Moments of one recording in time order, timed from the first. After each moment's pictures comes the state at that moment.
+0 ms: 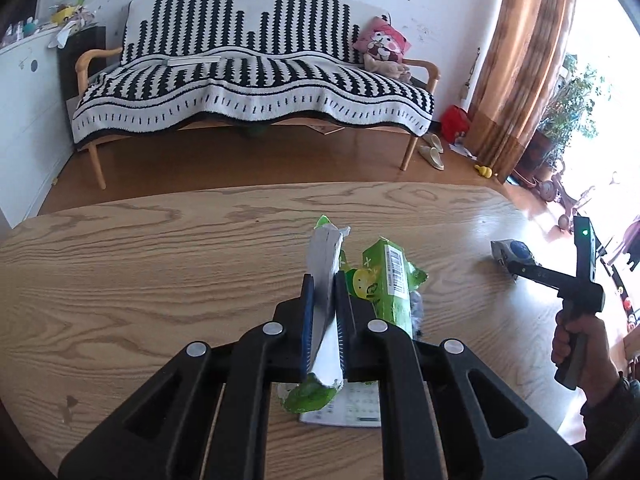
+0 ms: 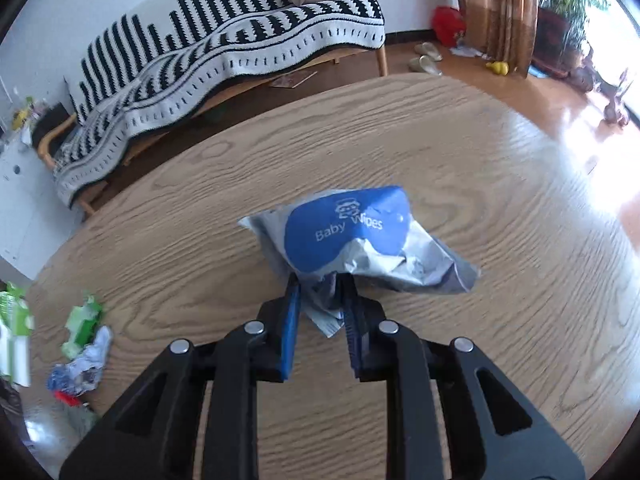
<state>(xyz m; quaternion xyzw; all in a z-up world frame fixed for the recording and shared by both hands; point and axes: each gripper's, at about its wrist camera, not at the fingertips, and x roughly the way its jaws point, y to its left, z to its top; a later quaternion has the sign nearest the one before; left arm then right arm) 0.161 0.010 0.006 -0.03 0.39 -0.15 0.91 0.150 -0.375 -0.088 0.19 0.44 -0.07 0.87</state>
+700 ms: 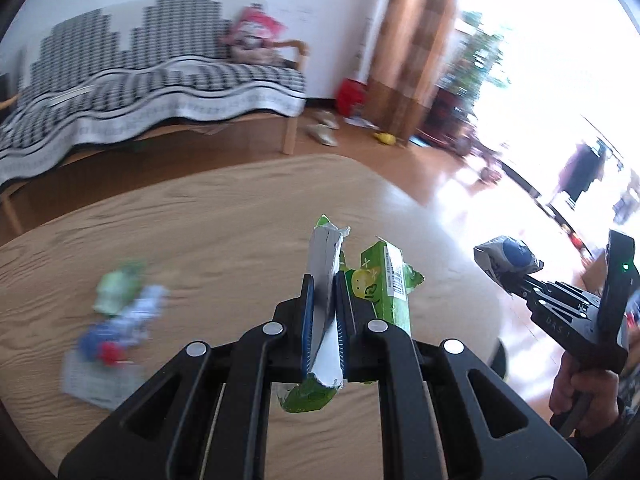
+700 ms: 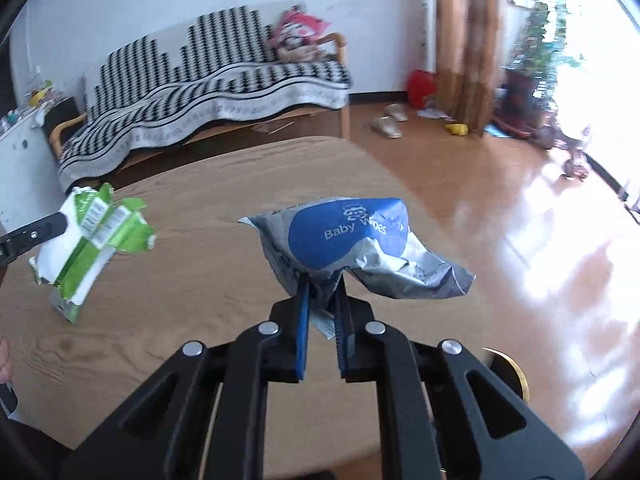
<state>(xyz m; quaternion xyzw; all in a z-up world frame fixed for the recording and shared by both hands) 0.071 -0.229 0.030 0.01 0.38 -0.33 0.86 -0.087 -0.452 -0.002 0.09 0.36 -0.15 0.92</state>
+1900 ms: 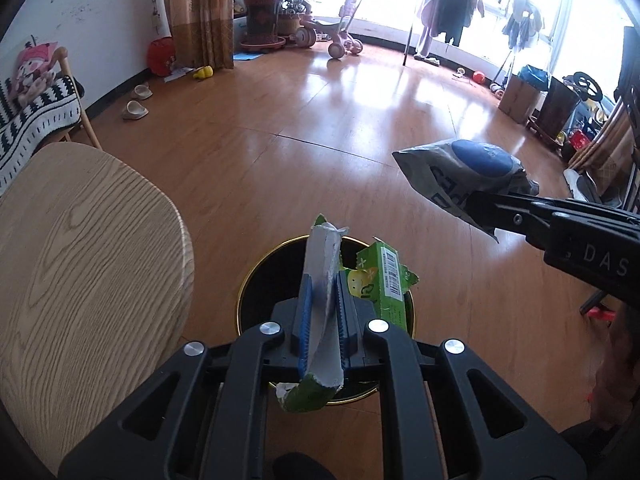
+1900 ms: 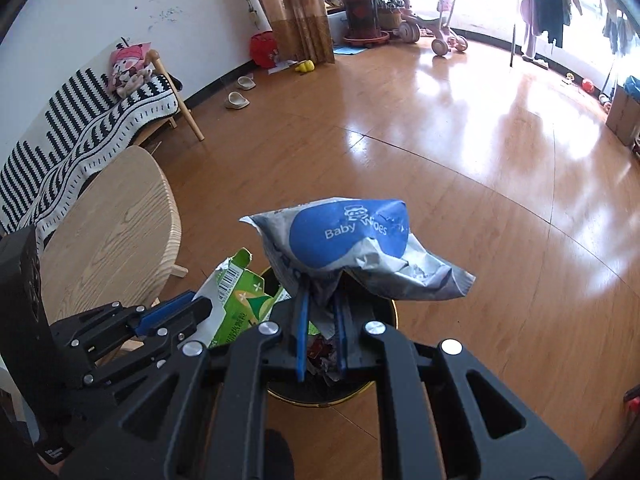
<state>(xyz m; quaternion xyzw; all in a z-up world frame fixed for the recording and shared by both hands) -0.123 -0.573 -0.103 0.22 0.39 -0.52 0.73 -0.307 -0.654 -0.082 0.27 0.38 -0.31 0.83</state>
